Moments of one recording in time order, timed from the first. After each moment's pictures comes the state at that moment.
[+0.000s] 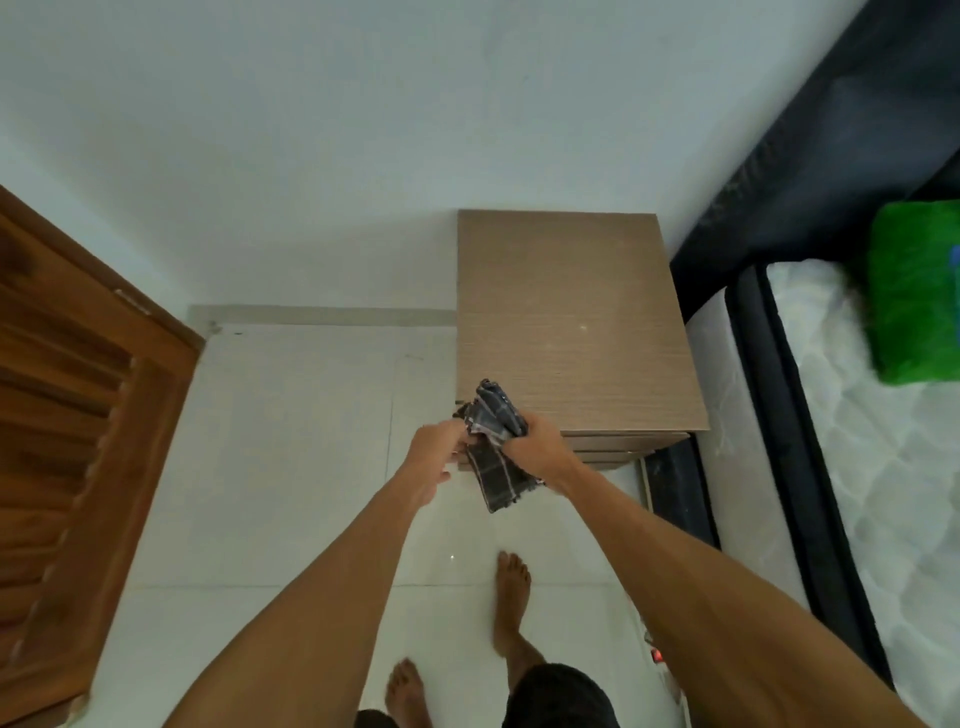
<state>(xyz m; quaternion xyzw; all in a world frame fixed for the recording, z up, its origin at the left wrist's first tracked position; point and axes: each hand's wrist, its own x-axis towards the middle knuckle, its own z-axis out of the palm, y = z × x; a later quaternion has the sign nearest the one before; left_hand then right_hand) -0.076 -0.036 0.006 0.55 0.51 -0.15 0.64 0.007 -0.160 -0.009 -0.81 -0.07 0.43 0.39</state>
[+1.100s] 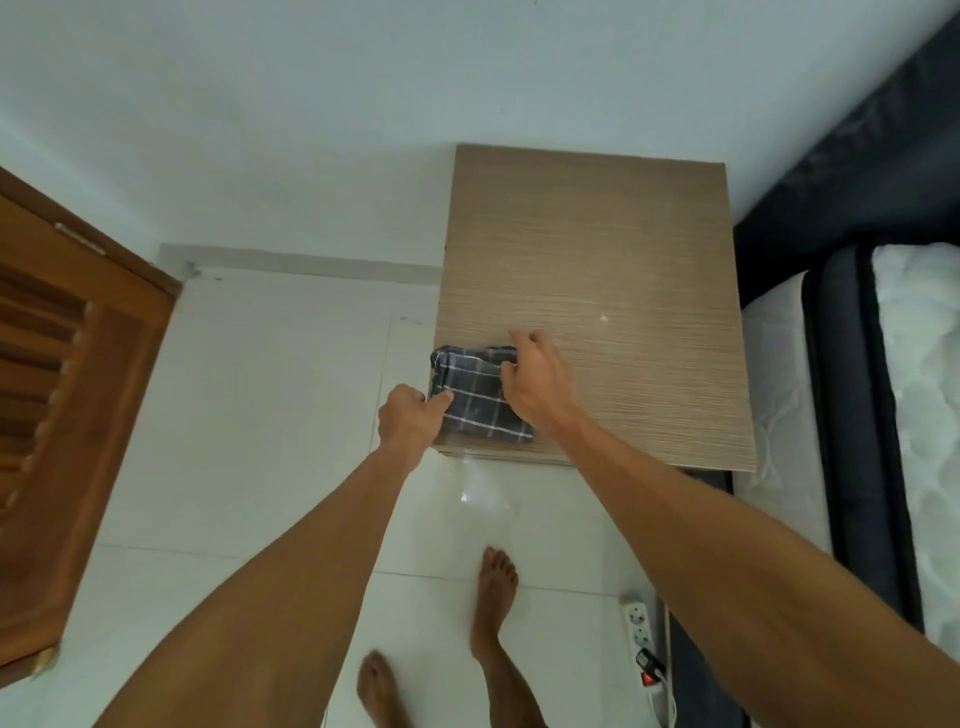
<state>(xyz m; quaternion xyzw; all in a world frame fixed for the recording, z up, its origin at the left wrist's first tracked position) 0.019 -0.005 -0.115 0.64 0.59 -0.07 0.48 0.144 -0.115 -0.121 -0.91 -0.26 0.23 0.22</state>
